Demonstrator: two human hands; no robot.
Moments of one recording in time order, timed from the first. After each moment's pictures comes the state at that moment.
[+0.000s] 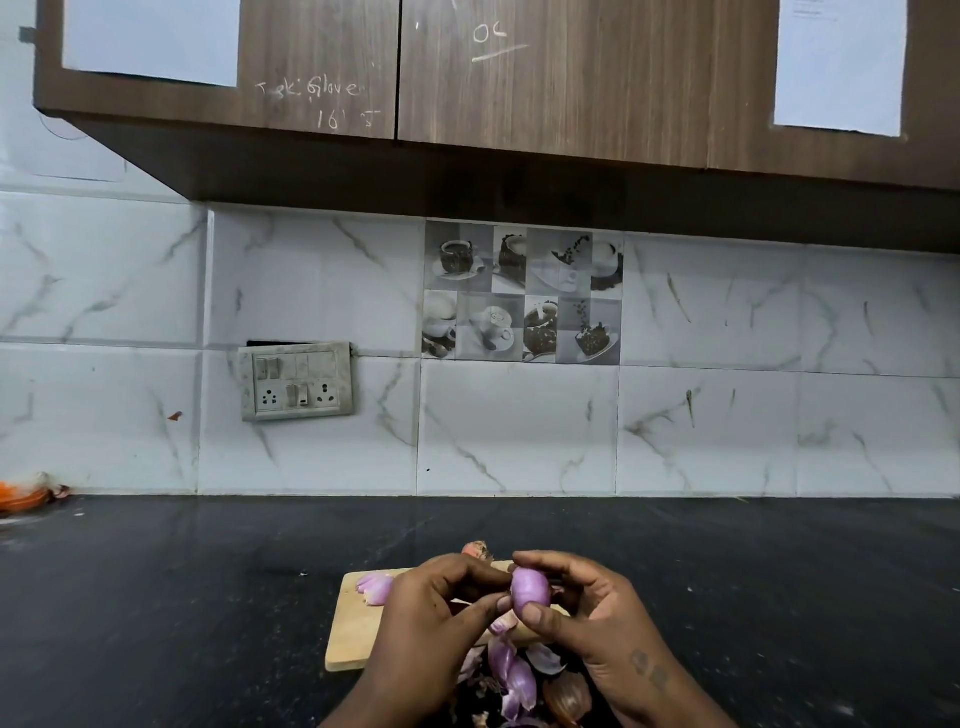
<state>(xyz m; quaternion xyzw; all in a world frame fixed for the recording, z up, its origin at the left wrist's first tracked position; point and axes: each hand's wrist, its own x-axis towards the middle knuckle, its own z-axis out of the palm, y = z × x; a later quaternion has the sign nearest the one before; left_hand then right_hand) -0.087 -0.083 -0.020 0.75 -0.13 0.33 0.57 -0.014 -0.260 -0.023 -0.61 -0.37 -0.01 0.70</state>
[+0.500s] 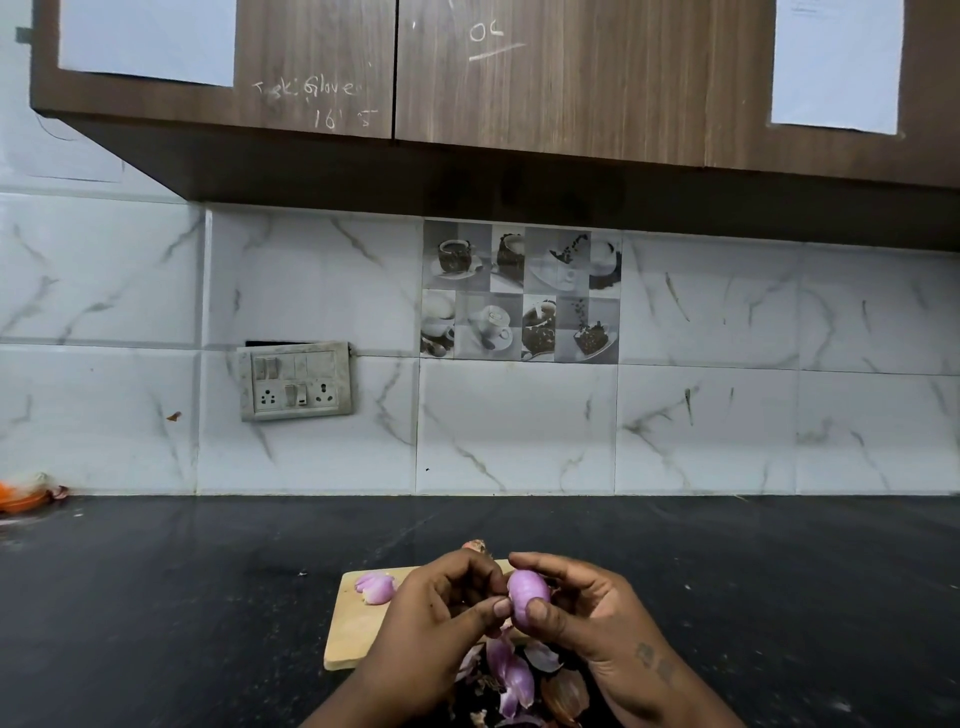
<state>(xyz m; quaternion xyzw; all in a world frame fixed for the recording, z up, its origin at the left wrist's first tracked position) -0.080 -0.074 -0.024 0.72 -0.21 0.25 0.61 -0.021 -0.262 -0.018 -0.57 -0.38 0.07 0.73</state>
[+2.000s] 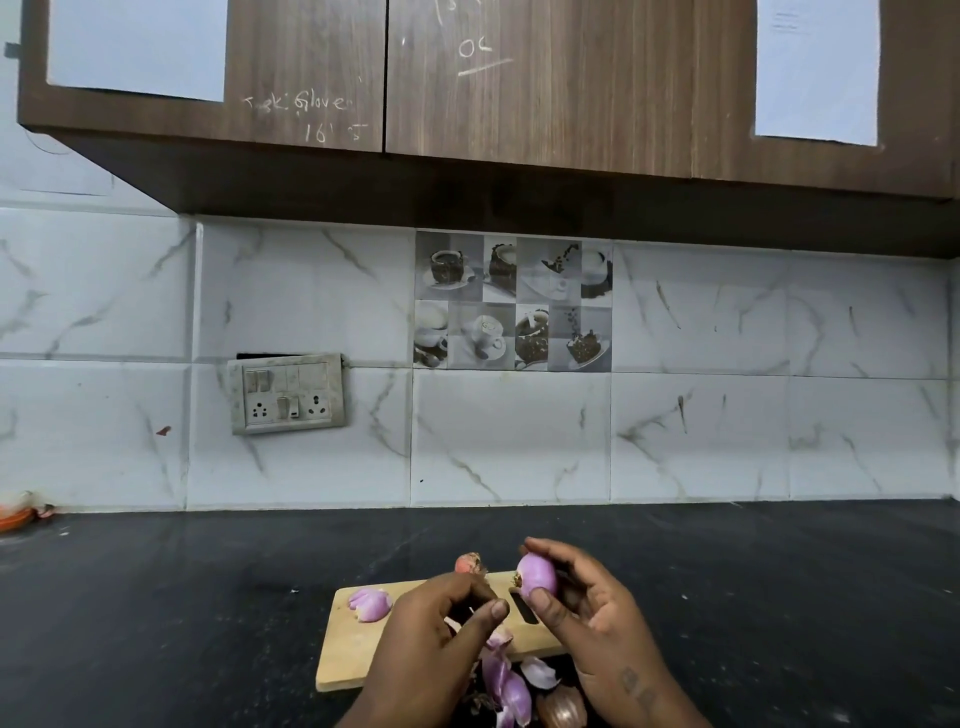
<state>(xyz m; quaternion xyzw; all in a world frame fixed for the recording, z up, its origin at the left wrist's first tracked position) -0.081 -0.079 -0.025 0.82 -0.10 0.35 0.44 -0.016 -0.258 -0.025 -0.59 -0.36 -0.07 0.72</state>
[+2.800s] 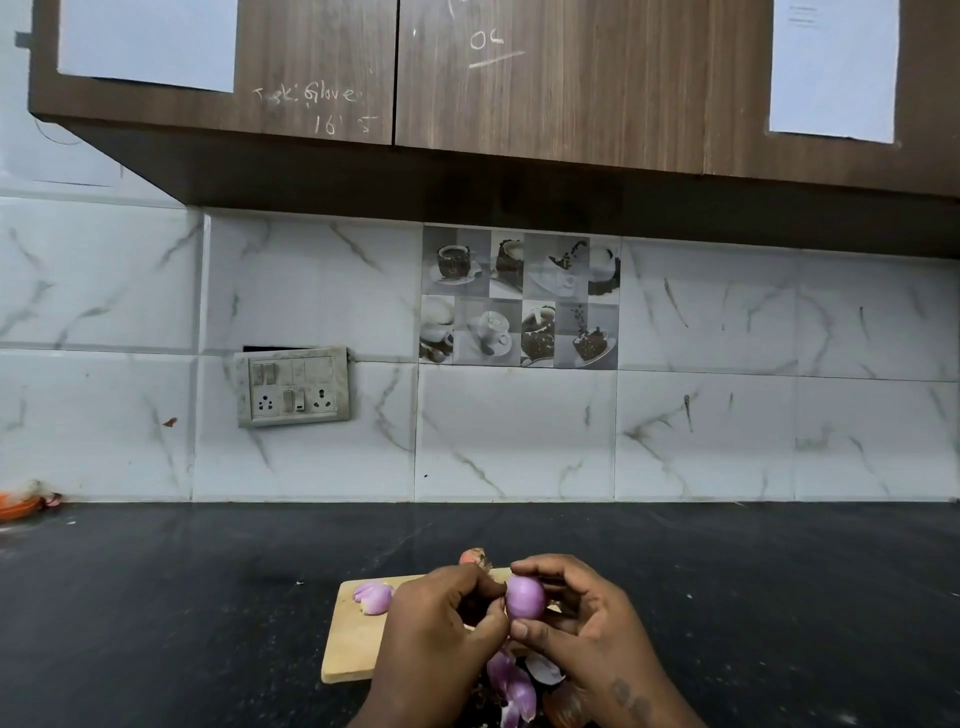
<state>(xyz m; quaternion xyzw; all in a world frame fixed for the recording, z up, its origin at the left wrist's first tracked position) -0.078 -0.083 -0.028 0.80 -0.09 0.45 0.38 -0.015 -0.255 -0.028 -0.62 -0.39 -0.07 0.67</state>
